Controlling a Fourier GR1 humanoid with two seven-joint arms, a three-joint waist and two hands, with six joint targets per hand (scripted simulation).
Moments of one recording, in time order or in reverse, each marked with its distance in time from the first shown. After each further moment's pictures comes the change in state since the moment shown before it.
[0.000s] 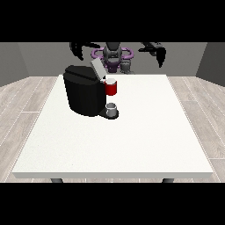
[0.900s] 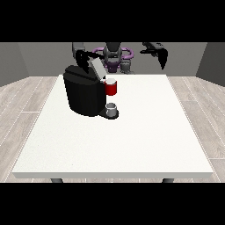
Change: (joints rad) left arm 0.064 0.059 -0.043 -0.193 0.068 0.044 0.056; right arm -0.174 0.019 0.006 0.192 0.068 0.009 -0.102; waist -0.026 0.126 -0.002
